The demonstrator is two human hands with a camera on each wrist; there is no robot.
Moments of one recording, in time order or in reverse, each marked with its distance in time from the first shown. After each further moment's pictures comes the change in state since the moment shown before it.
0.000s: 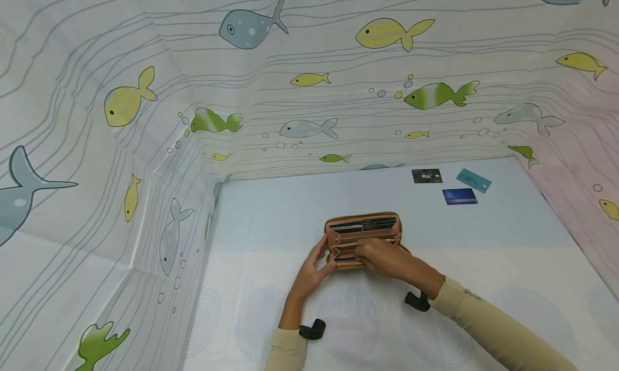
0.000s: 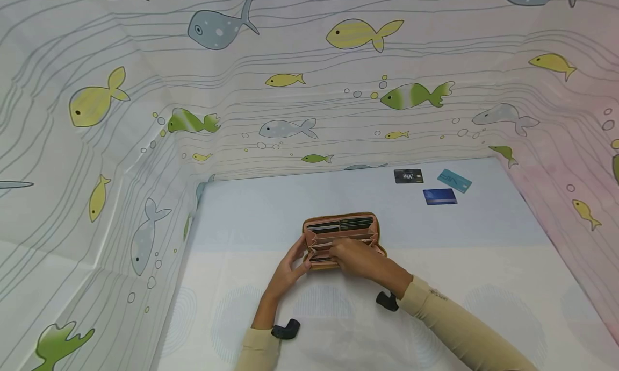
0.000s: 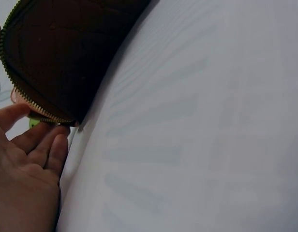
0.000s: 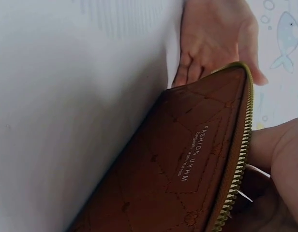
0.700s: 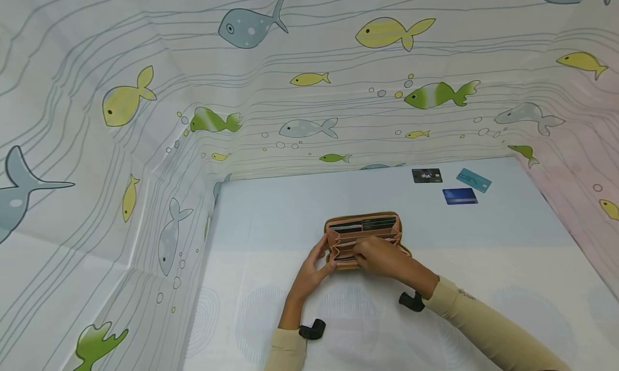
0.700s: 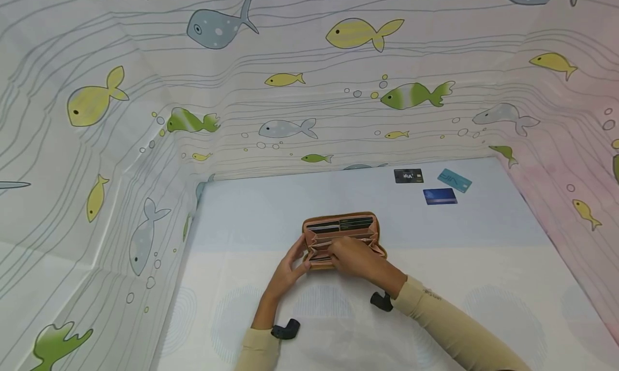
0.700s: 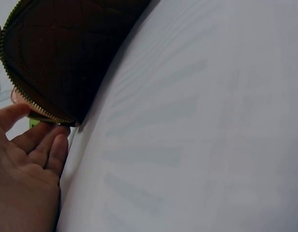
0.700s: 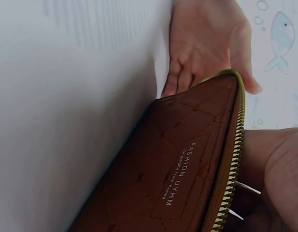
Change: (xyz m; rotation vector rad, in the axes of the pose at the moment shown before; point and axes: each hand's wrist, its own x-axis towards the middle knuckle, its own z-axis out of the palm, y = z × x) left_hand 0.002 -0.004 0.000 0.033 -0.007 0.002; right_hand 0.008 -0.008 -0.001 0.072 0.017 0.108
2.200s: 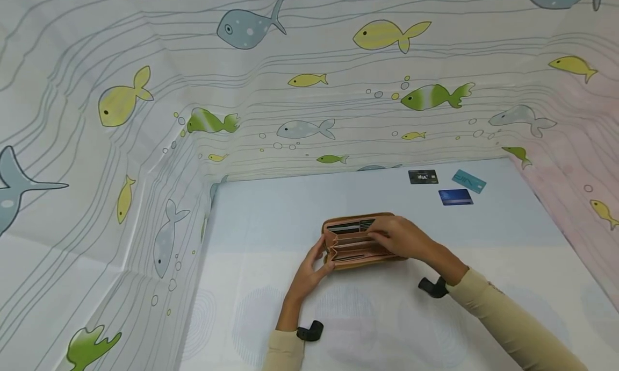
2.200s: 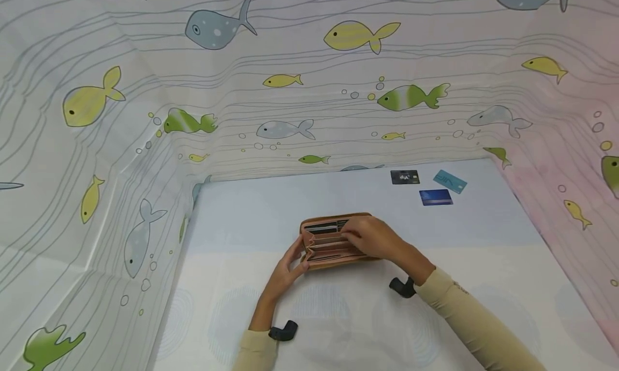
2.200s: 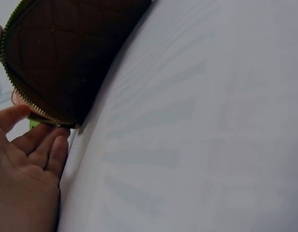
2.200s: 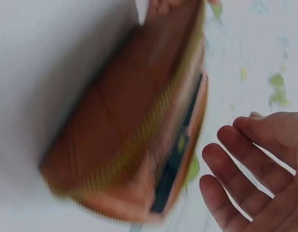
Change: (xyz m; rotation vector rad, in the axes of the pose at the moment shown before) left_hand -0.001 -0.015 0.004 -0.042 0.044 -0.060; right_hand -0.016 0.034 -0.048 0.038 0.157 0.028
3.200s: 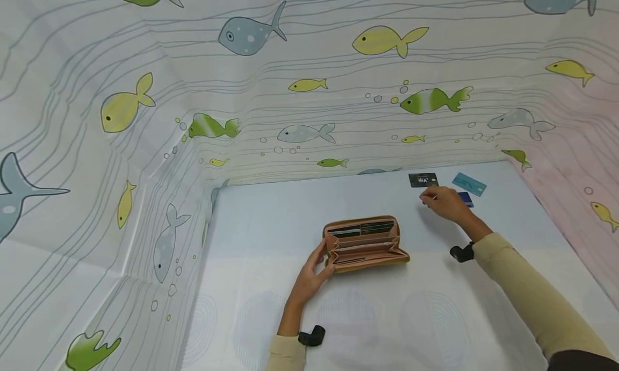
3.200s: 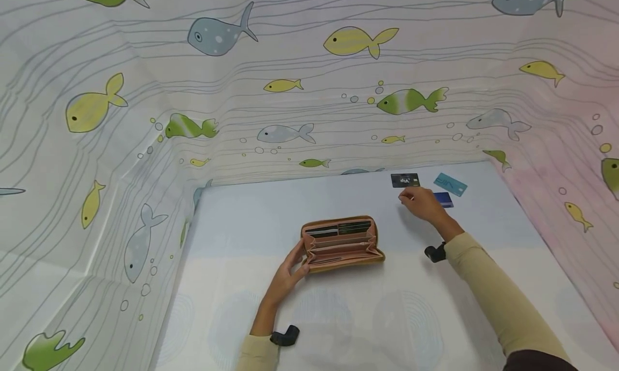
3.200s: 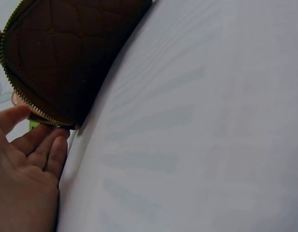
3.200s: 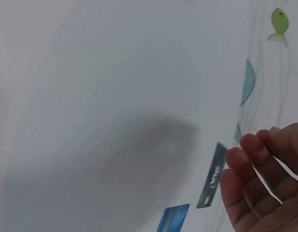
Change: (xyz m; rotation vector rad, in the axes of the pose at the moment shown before) left_hand -0.001 0.000 0.002 -0.009 0.005 0.033; right_hand -0.013 0.160 -0.043 0.056 0.055 0.520
